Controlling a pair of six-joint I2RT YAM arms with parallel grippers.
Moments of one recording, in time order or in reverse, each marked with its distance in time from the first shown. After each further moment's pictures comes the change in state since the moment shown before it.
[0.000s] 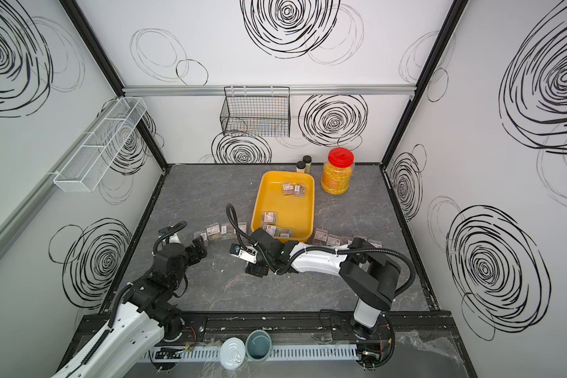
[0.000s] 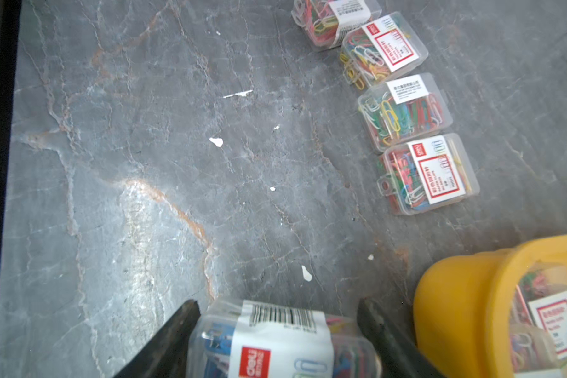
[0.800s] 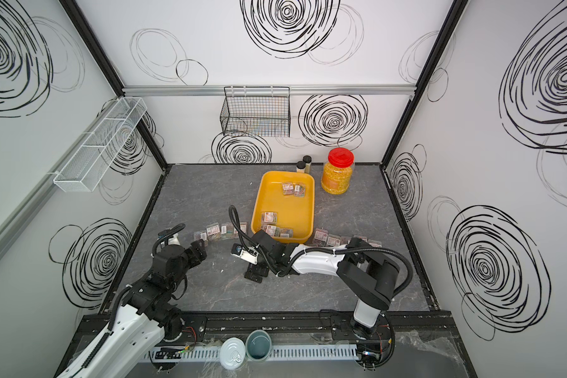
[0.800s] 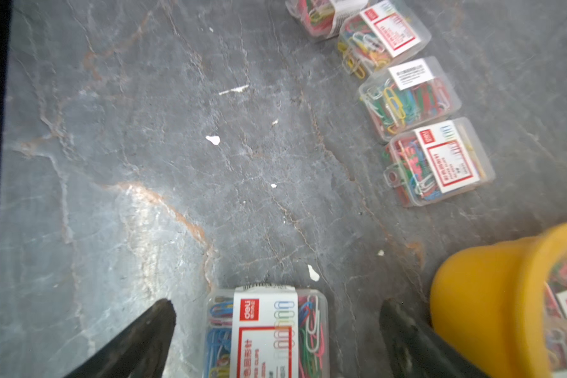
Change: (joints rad) left arm 0.004 -0.029 -0.033 -0.025 0.130 -0.112; right arm -0.003 -0.030 -0.063 0.080 0.000 0.051
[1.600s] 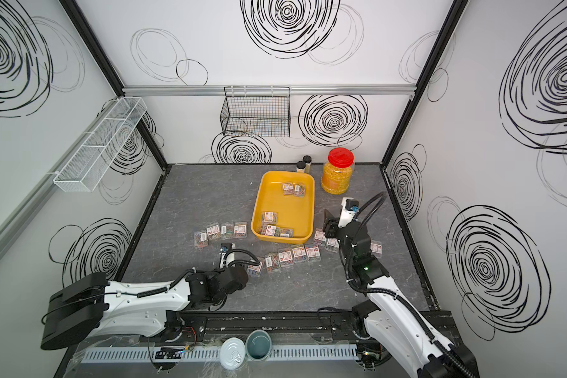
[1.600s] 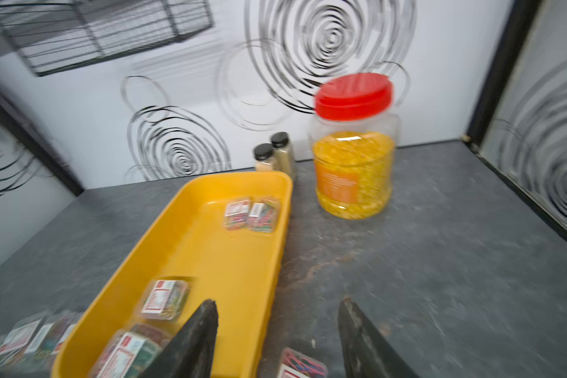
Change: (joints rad) left arm -0.784 0.739 0.129 0.257 -0.329 -0.301; right arm -0.730 -0.869 -0.478 0.156 0.312 0.640
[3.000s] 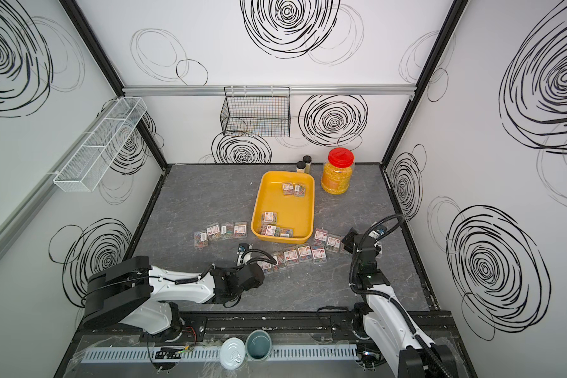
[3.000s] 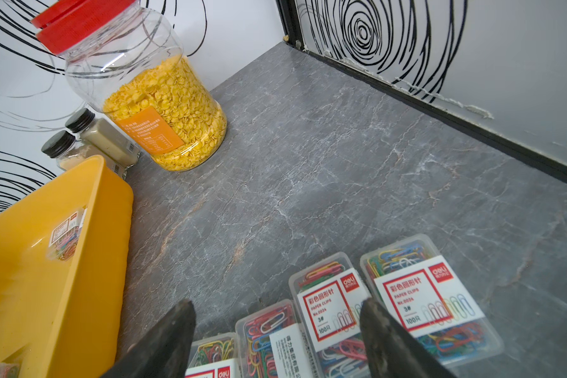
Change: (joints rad) left arm 0.000 0.252 0.093 0.108 0.121 0.005; right arm -0.204 0.013 -0.213 -0.002 0.154 0.272
